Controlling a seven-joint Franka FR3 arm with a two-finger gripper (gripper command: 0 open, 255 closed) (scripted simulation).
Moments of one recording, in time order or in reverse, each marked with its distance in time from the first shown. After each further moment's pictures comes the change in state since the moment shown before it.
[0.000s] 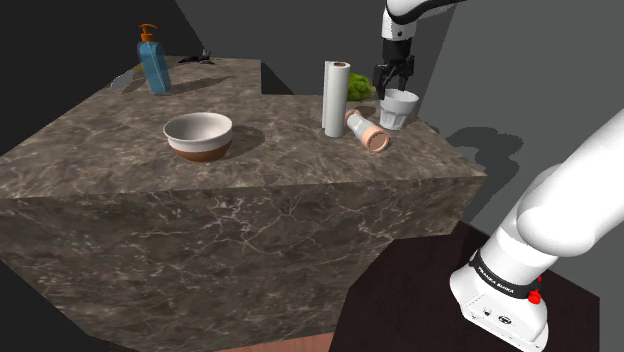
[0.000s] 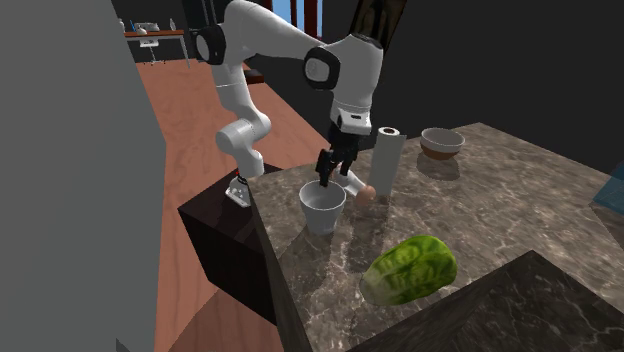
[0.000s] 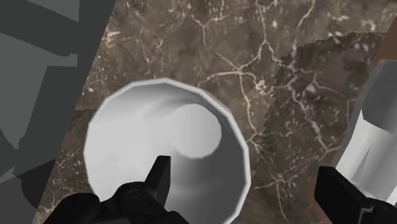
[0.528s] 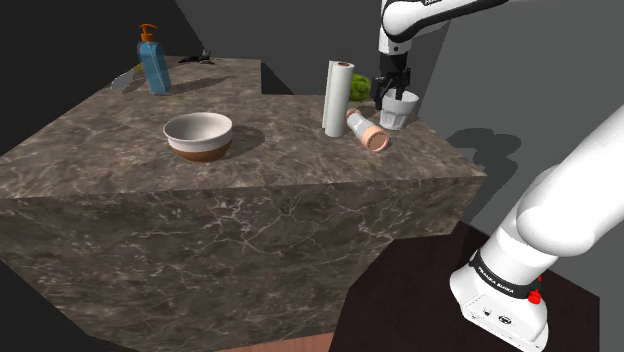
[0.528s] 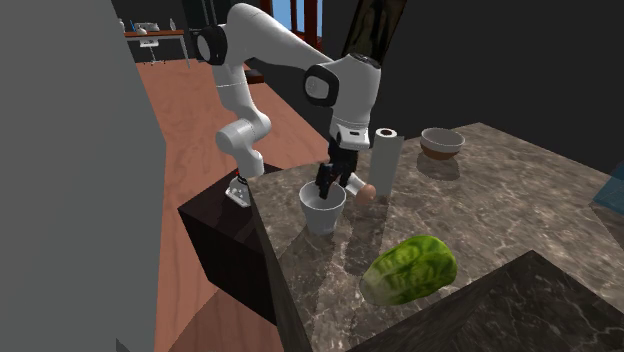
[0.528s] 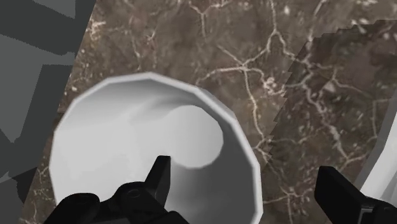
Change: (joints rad) arm -0.006 0.022 -0.008 -0.069 -0.008 0.093 0.006
